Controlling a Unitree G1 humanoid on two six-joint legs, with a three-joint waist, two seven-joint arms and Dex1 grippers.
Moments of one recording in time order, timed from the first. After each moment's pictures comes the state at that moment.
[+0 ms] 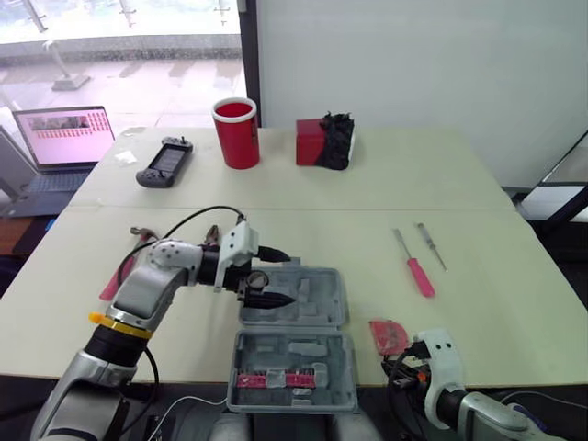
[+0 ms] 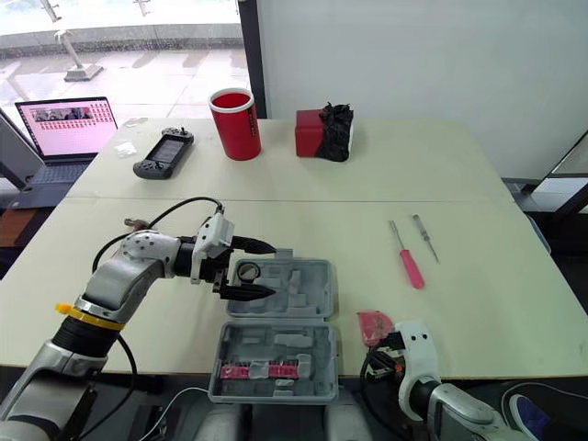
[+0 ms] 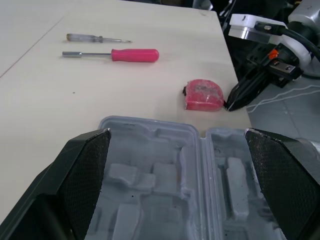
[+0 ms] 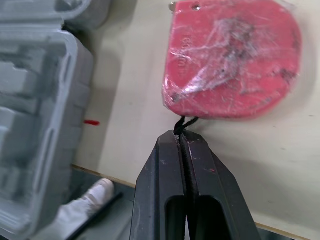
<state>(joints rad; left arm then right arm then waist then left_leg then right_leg) -0.54 0.58 -0.21 0.01 -0.37 0.34 -1.26 0.41 -0.33 -0.20 -0.71 0.53 1.08 0.32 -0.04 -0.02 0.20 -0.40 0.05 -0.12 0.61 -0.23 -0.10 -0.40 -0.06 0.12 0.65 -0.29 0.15</state>
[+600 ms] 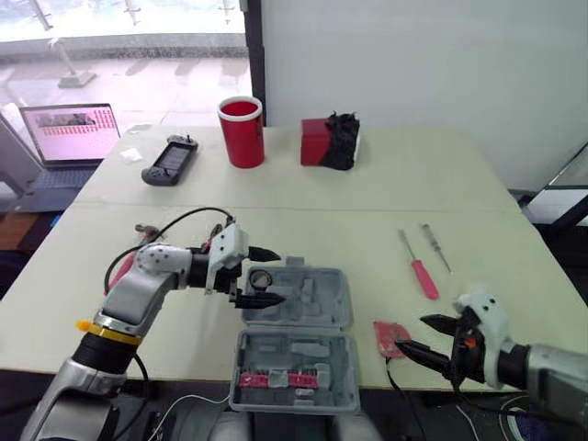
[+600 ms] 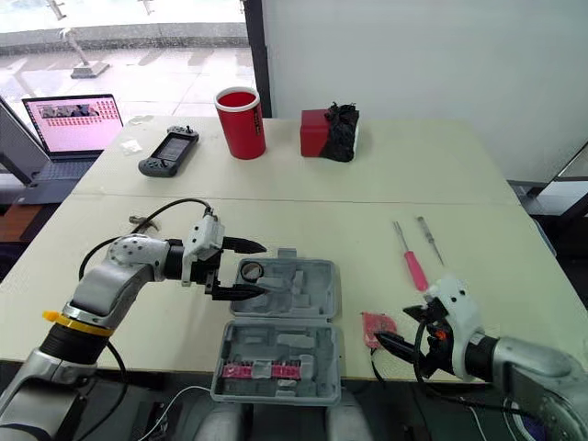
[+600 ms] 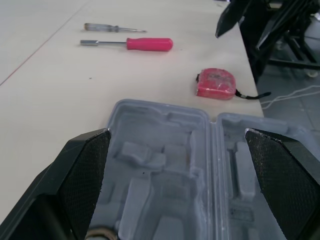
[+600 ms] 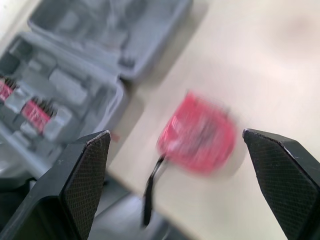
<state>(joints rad) -0.47 0.62 -0.17 -0.03 -0.36 0.32 -1.23 0.28 -0.80 -0.41 -0.70 0.70 1.00 0.68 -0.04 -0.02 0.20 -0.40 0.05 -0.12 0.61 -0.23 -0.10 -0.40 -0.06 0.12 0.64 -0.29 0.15</state>
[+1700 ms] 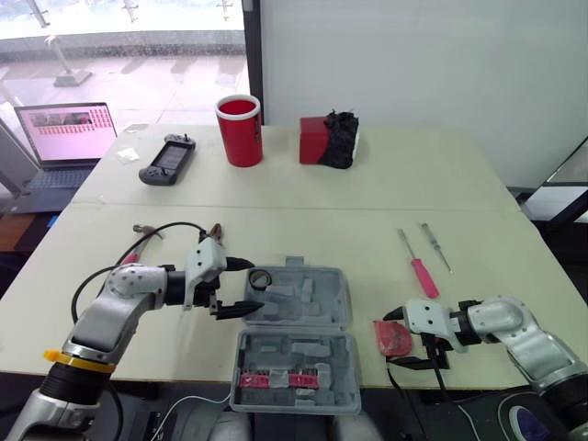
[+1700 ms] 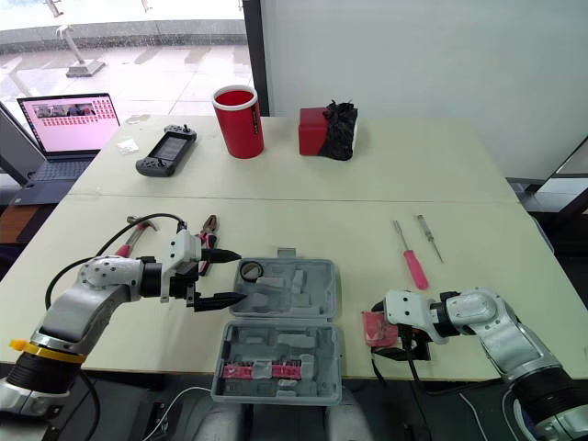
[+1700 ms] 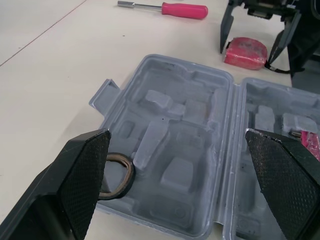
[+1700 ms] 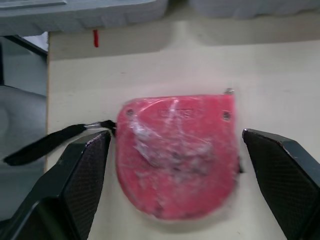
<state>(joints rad) -0.31 0.69 -0.09 -0.10 -0.36 0.32 -1.14 -0.17 -0.91 0.22 0.12 0.08 -0.05 1.22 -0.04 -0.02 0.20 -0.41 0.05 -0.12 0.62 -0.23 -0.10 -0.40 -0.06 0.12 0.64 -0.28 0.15</state>
